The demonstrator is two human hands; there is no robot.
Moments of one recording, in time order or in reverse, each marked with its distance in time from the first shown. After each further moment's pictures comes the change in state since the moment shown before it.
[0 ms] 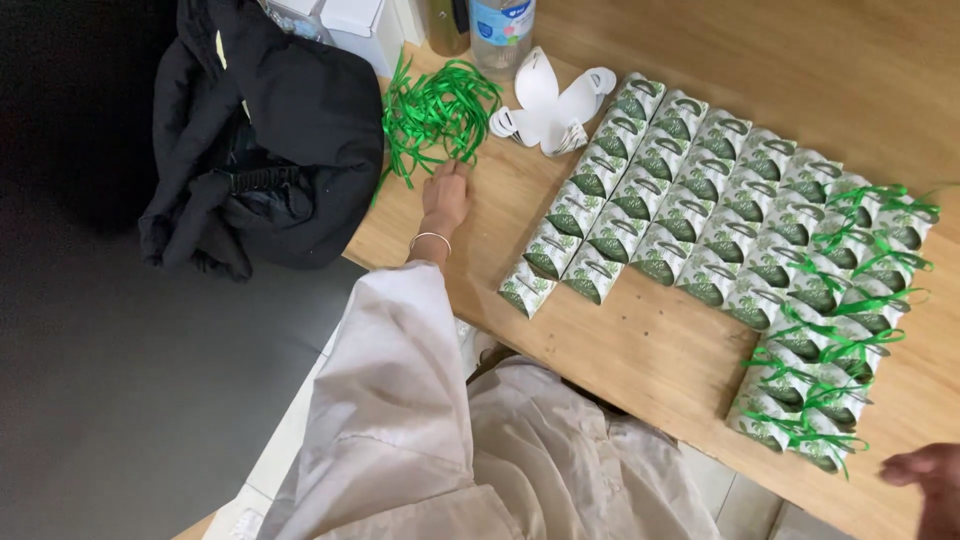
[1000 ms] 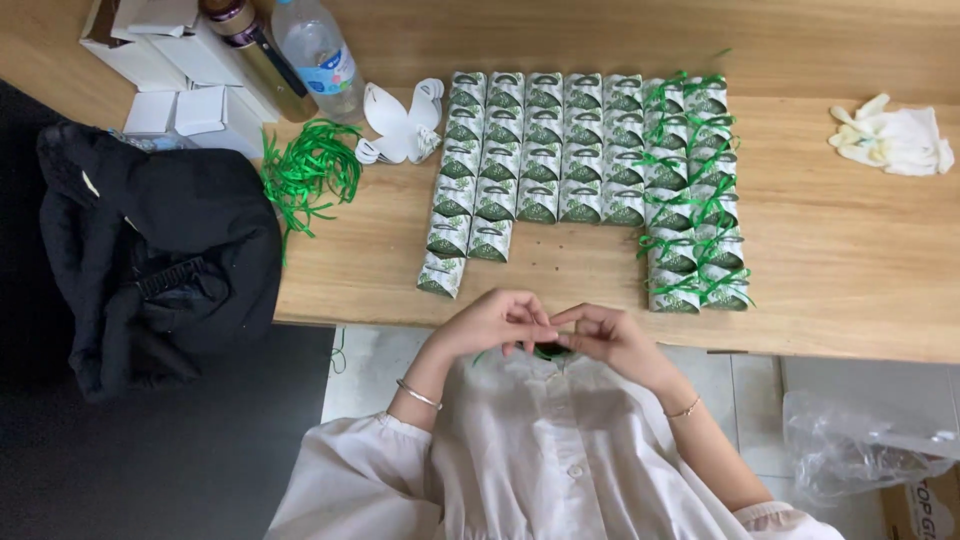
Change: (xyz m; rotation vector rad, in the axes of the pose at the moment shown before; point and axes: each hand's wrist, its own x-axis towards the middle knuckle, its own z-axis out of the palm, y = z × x) left_hand -0.233 0.265 -0.203 -1.044 -1.242 0.263; right_hand -0.032 -0.168 0.419 -0.100 -0.530 0.311
